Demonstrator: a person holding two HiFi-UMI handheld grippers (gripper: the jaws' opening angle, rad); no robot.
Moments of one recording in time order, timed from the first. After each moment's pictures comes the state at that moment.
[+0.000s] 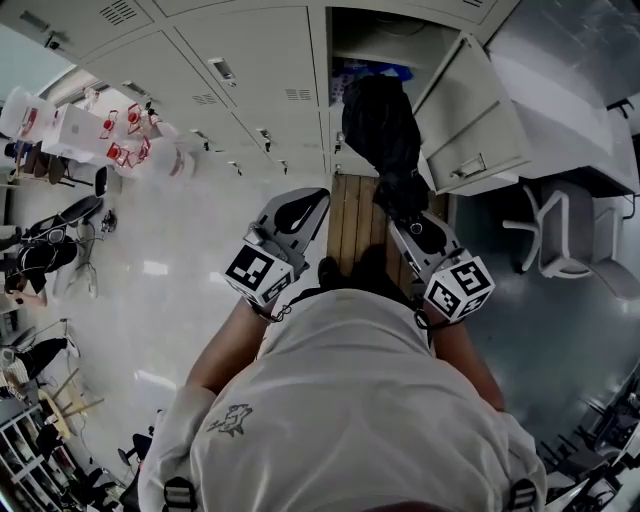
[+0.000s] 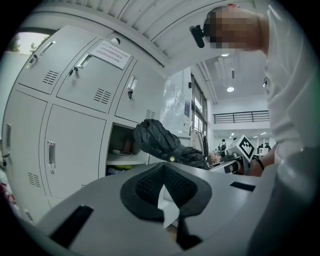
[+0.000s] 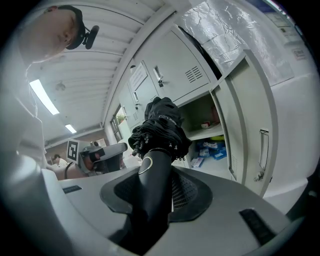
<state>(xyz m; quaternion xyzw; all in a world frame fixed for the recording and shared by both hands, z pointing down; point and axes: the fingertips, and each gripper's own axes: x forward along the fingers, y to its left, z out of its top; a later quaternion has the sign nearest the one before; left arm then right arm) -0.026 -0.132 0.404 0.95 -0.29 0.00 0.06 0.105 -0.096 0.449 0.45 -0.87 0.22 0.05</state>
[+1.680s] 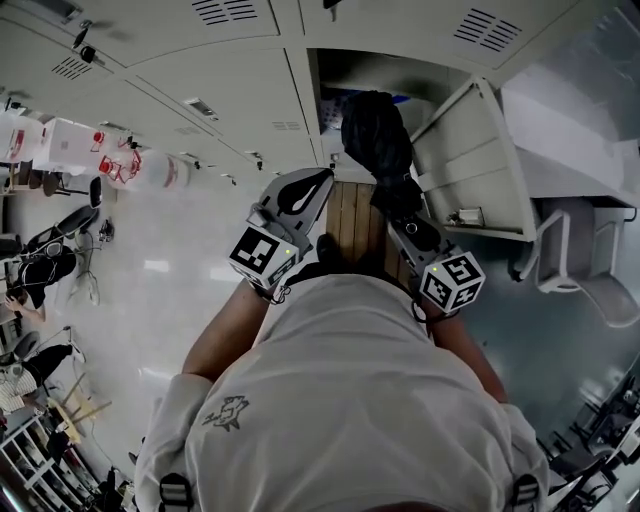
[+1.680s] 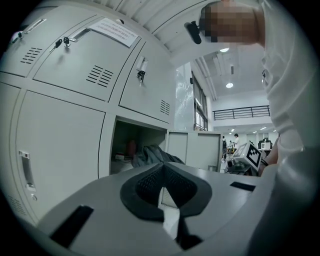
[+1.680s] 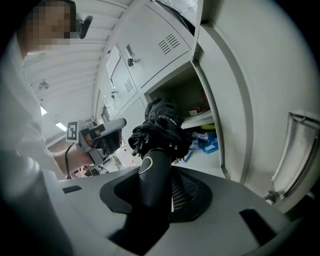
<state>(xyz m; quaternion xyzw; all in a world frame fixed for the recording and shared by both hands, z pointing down) 0.019 -0.288 0.413 0.96 -0.28 0.01 0.04 0.141 -0.216 0.513 0.45 -0.84 0.28 0.09</state>
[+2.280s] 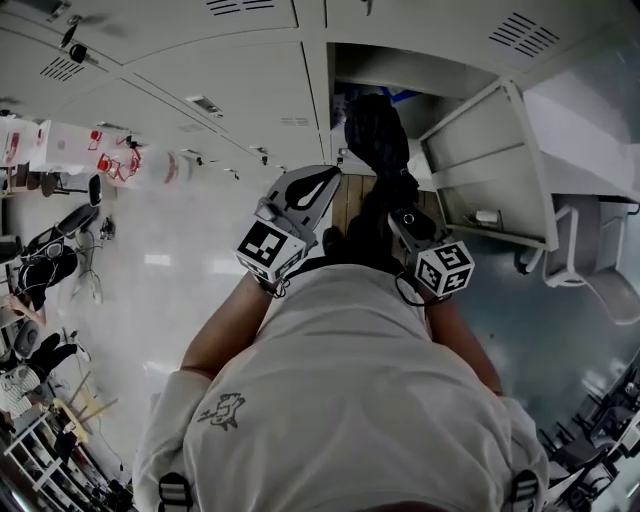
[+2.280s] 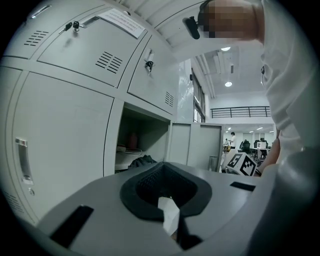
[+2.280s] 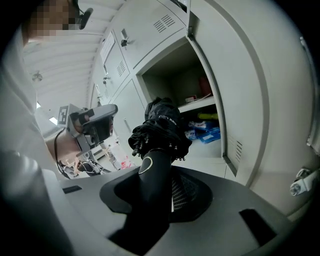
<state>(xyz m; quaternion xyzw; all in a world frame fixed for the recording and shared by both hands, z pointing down) 0.004 -0.308 0.448 0.96 -0.26 0.03 0.05 0.123 -0.242 0.584 0.47 -0.83 0.28 0.12</state>
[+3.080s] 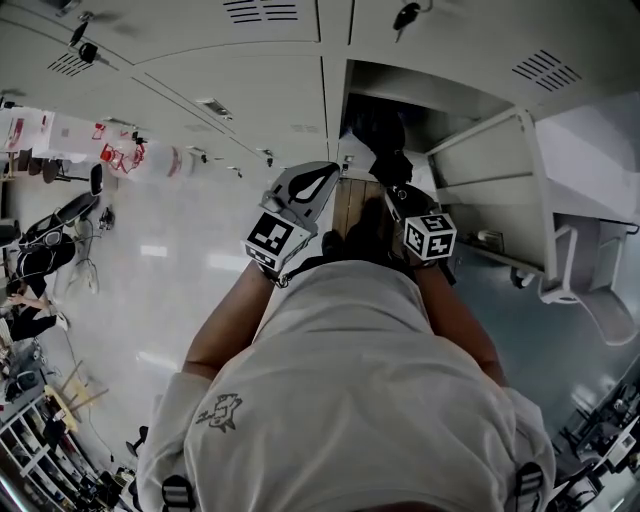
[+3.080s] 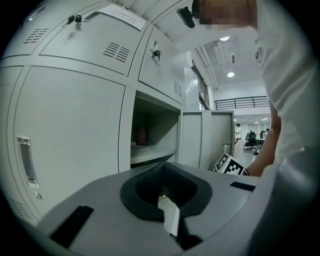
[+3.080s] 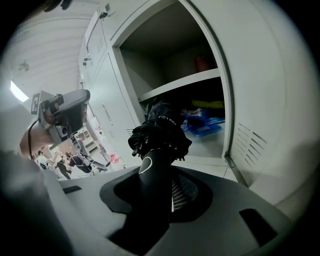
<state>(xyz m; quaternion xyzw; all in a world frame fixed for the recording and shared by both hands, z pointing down) -0.007 -0.345 0.480 0.96 -0.28 0.07 0.01 0.128 -0.325 0.657 0.48 -0.81 0.29 0.18</state>
